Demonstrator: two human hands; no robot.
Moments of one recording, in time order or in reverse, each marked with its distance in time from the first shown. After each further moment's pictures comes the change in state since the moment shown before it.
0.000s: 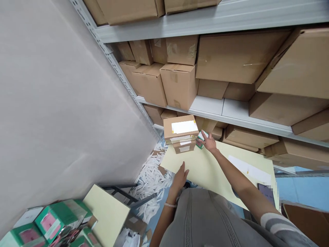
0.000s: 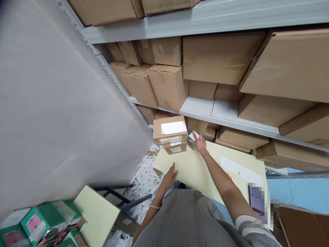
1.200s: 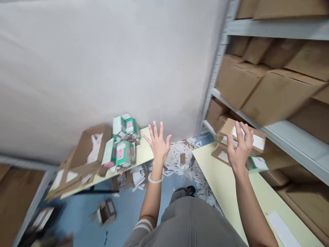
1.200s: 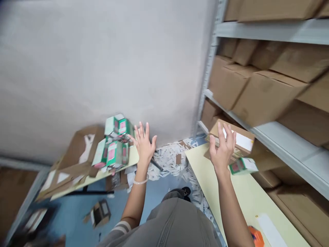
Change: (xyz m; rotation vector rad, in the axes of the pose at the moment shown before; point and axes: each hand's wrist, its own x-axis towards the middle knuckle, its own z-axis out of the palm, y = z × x) left_hand -0.230 0.047 -0.179 0.625 1.308 -0.580; right_hand -0.127 -0.218 -0.157 0.554 0.478 -0.799
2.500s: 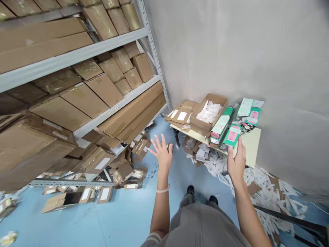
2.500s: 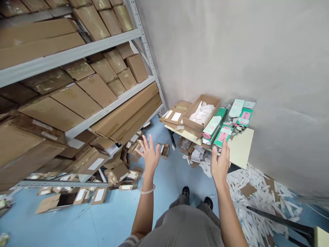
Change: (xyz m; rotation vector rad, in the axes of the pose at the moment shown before) left_hand -0.323 -0.418 -0.208 0.402 0.118 -1.080; right_hand -0.270 -0.445 0.170 0.769 -0.763 -0.230
